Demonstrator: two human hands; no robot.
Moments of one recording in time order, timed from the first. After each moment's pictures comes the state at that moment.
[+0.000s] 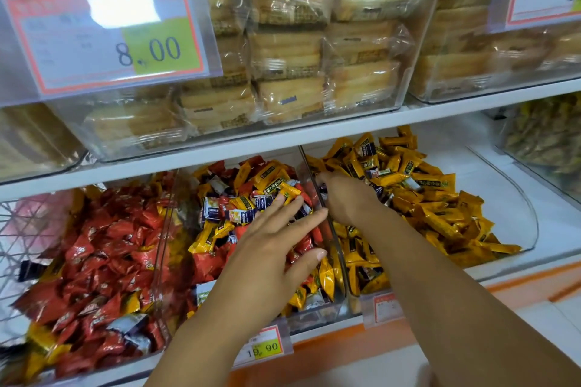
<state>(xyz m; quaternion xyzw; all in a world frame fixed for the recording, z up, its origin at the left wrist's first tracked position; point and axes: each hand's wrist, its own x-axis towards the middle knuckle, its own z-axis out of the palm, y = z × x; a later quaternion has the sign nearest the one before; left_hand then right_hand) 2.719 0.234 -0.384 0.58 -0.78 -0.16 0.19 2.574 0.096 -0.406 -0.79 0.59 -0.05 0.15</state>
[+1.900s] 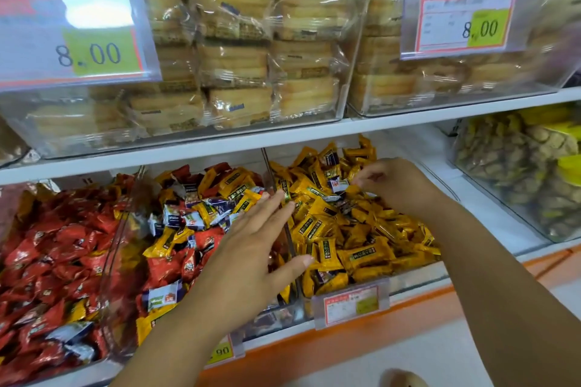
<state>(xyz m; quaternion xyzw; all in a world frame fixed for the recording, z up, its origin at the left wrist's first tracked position) 2.692 0.229 -0.384 0.58 -0.78 -0.15 0.18 2.451 0.102 -0.365 -0.72 0.60 -0.25 0.25</state>
